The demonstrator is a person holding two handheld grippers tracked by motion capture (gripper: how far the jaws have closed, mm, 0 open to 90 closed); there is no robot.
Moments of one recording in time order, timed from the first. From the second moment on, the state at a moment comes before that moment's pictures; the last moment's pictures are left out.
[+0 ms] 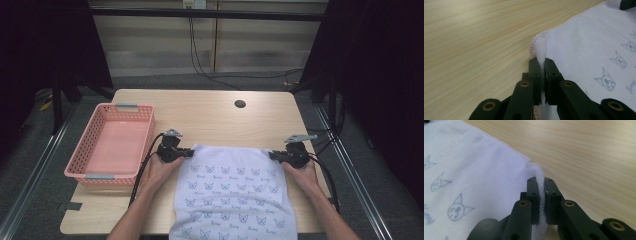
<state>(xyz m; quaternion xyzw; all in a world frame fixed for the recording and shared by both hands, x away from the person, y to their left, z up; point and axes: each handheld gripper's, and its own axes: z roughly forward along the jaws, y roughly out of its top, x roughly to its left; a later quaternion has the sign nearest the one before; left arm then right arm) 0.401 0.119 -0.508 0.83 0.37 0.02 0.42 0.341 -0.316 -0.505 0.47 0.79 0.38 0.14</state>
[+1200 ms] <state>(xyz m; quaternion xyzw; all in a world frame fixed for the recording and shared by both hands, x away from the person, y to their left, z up) 0.453 0.143 -0.354 0.75 0.35 0.11 0.55 0.420 -0.330 -0.351 0.45 0.71 0.49 0.21</state>
